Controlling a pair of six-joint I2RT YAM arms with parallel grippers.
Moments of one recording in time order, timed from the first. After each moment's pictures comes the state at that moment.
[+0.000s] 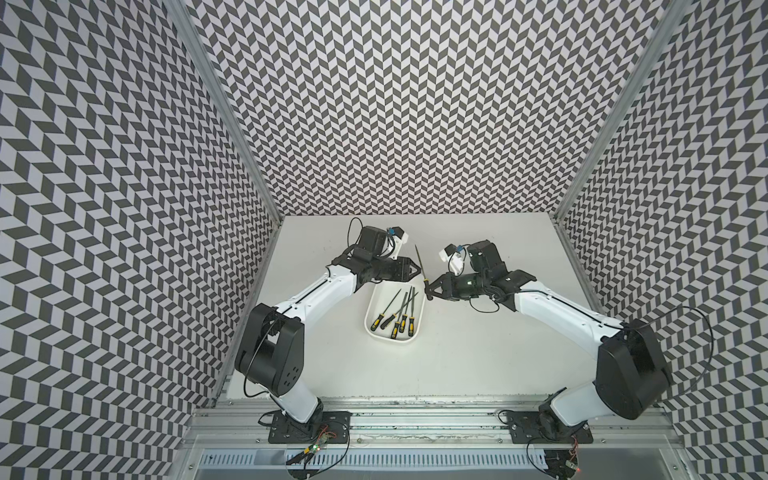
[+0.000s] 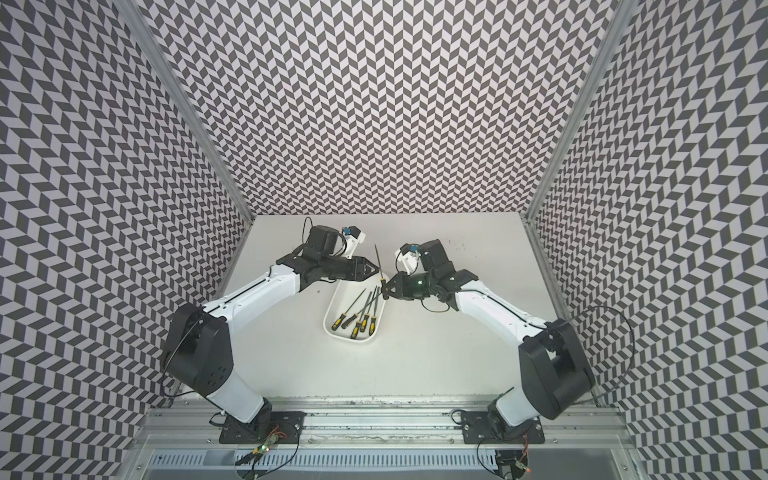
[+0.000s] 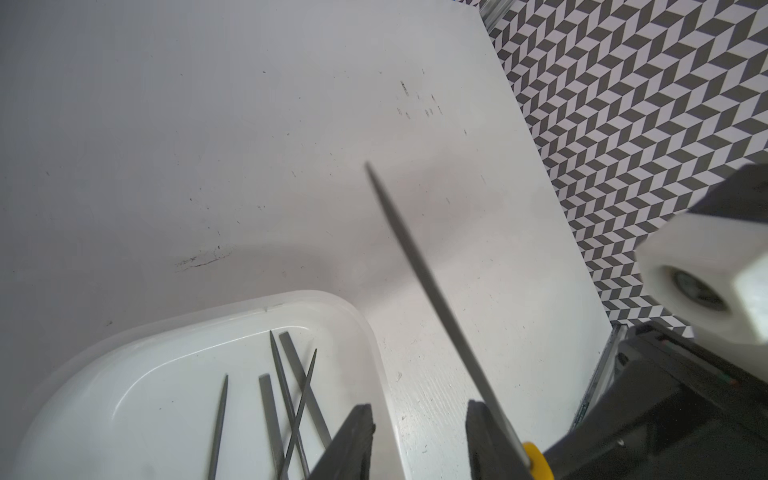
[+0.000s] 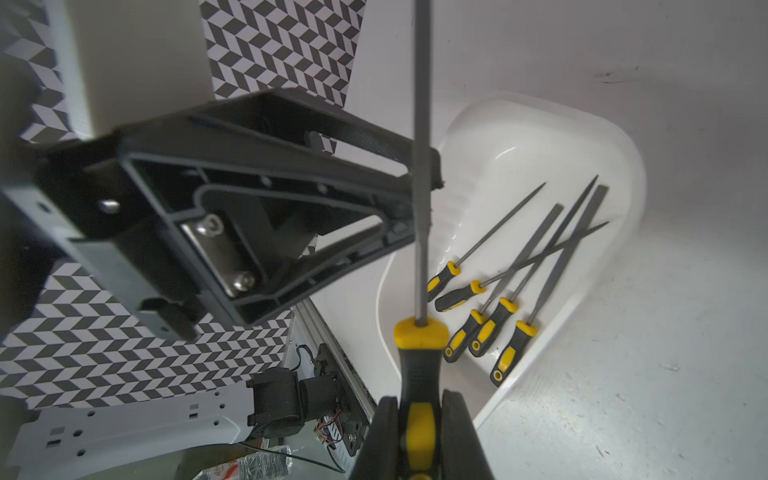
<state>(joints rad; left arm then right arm) -0.47 1.64 1.24 -0.33 0.53 -0.34 0.55 1.52 1.09 -0.29 -0.65 0.59</state>
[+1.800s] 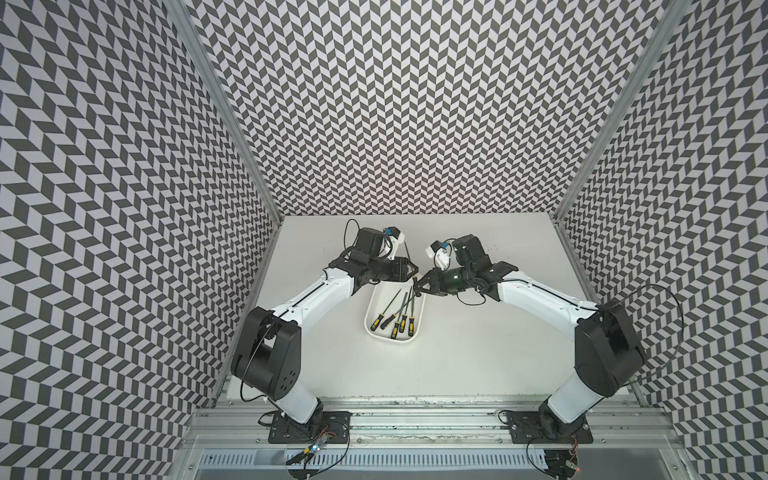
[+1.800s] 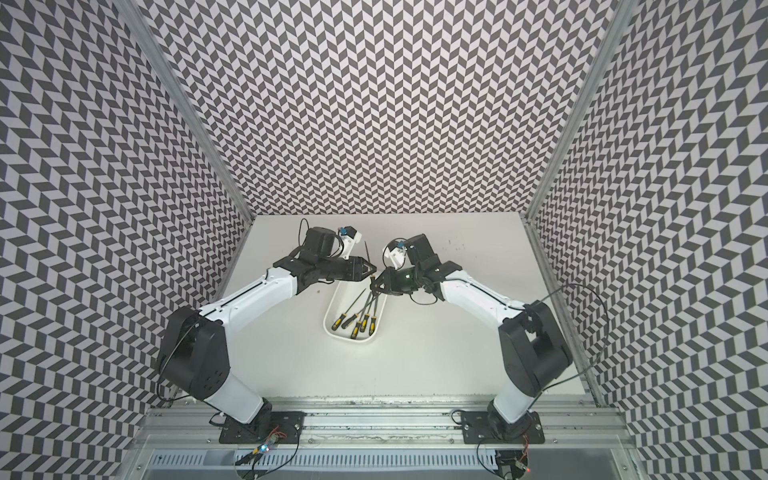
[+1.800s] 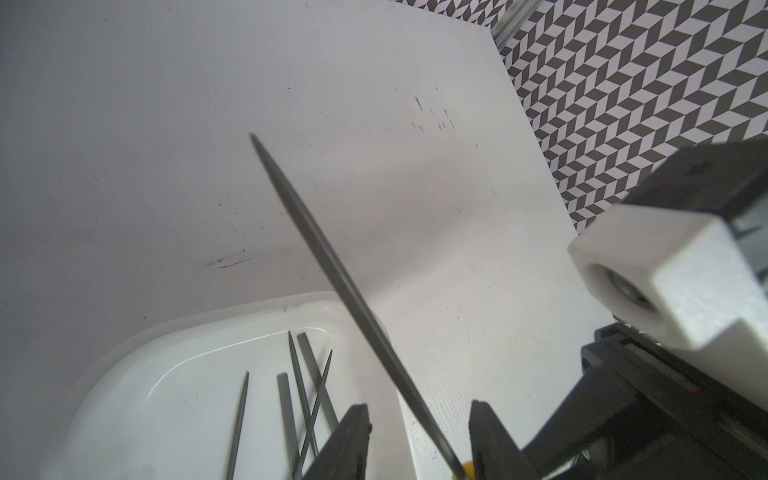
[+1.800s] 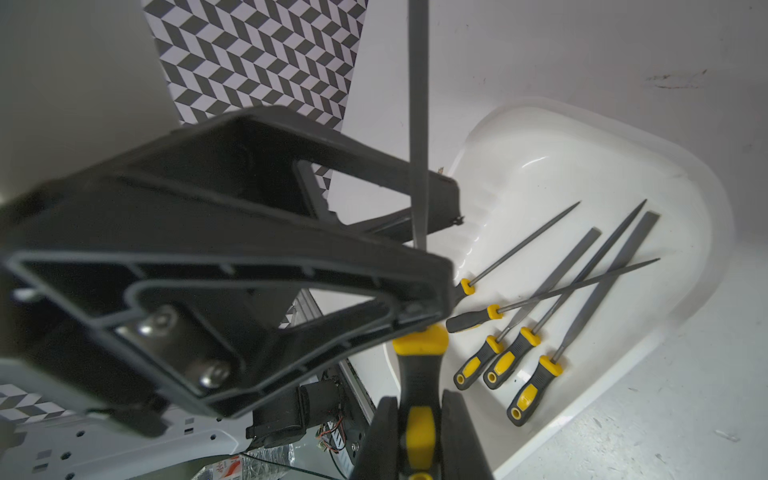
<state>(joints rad) -0.46 1.62 1.20 -0.29 0.50 -0.35 0.58 1.66 1.21 -0.29 -0.67 0.59</state>
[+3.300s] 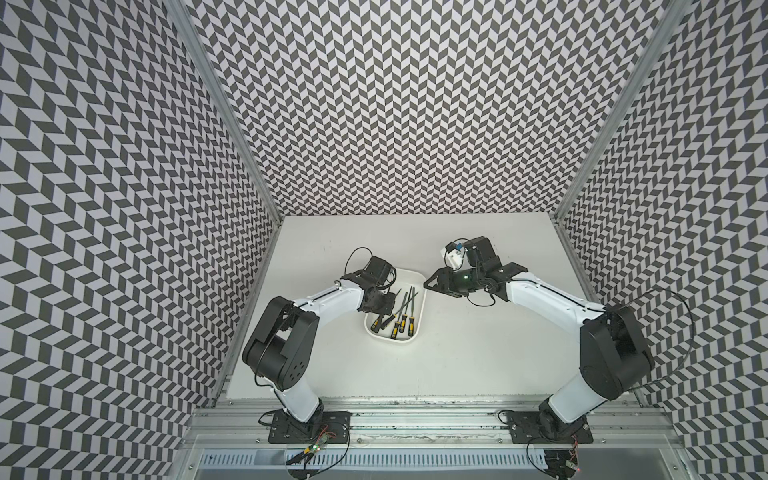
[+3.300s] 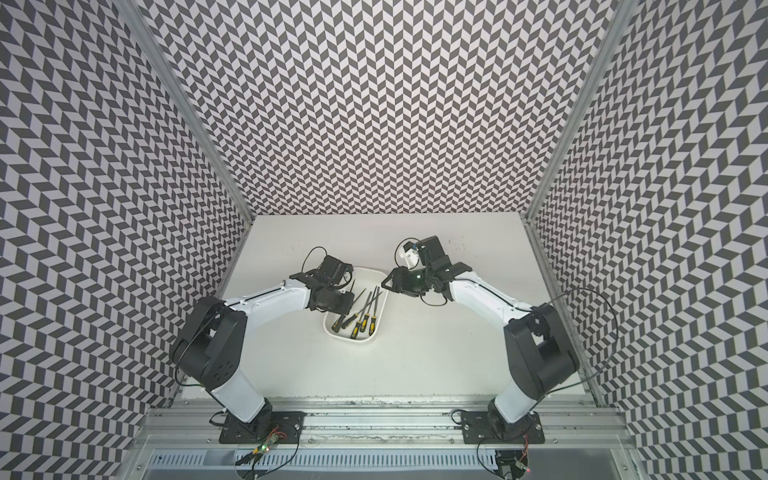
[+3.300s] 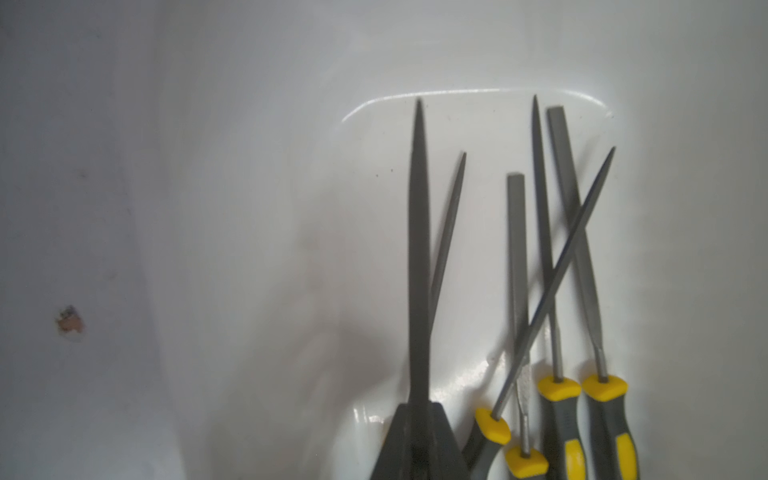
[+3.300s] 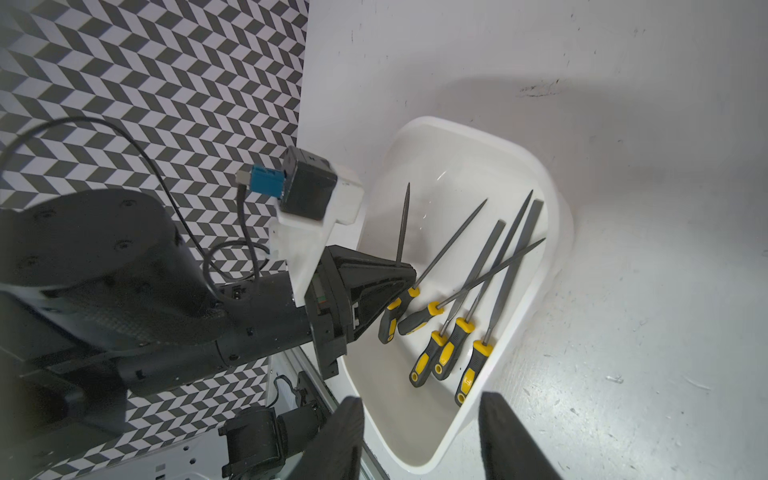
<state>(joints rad) -0.51 1.70 1.03 -0.51 0.05 -0.21 0.49 1.62 1.14 -0.33 -0.60 0.61</state>
